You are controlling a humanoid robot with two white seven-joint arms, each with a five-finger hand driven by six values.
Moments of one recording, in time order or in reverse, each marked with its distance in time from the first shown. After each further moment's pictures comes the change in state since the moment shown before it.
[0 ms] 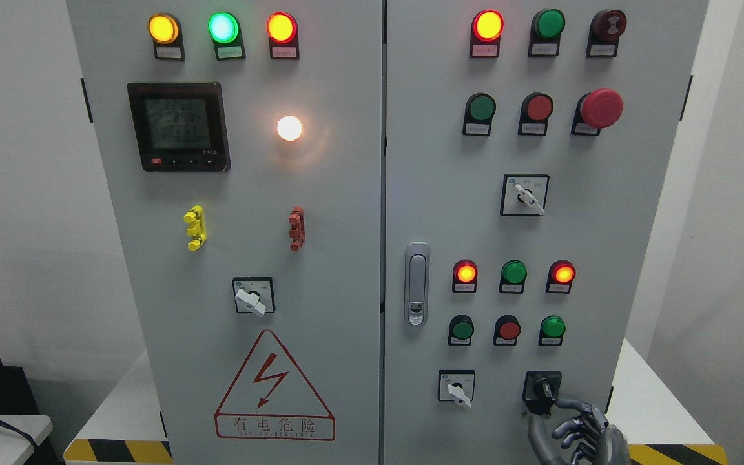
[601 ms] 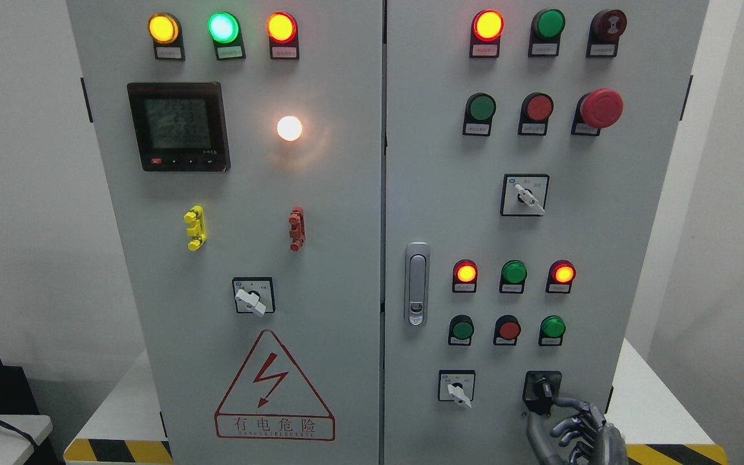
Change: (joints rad) left arm 0.000 0.000 0.000 0.000 0.000 0.000 0.000; right arm -0.017 0.004 0.002 0.019 0.013 0.004 -0.005
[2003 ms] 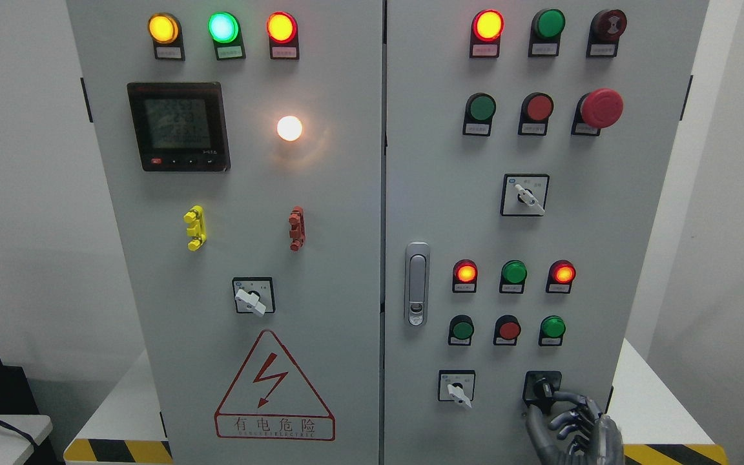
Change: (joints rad) left arm 0.000 0.000 0.000 0.000 0.000 0.000 0.000; right arm -0.038 0.002 0.001 0.028 0.007 0.037 -0.014
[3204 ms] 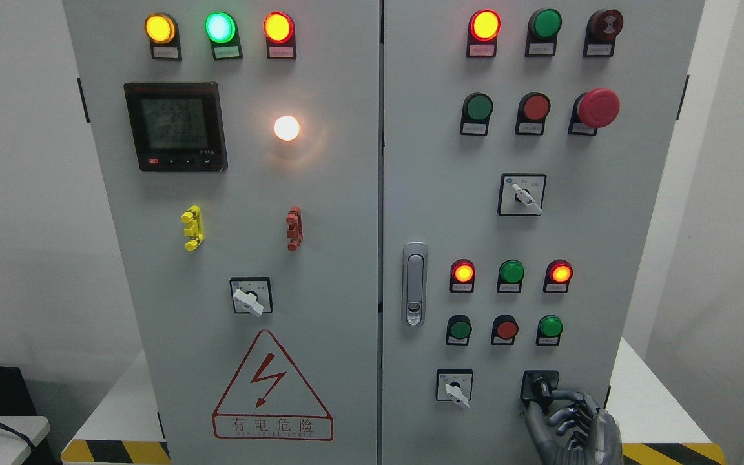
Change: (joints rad) left arm 0.000 0.000 0.000 0.000 0.000 0.000 0.000; right arm -0.015 0.000 0.000 0.005 0.000 0.027 0.000
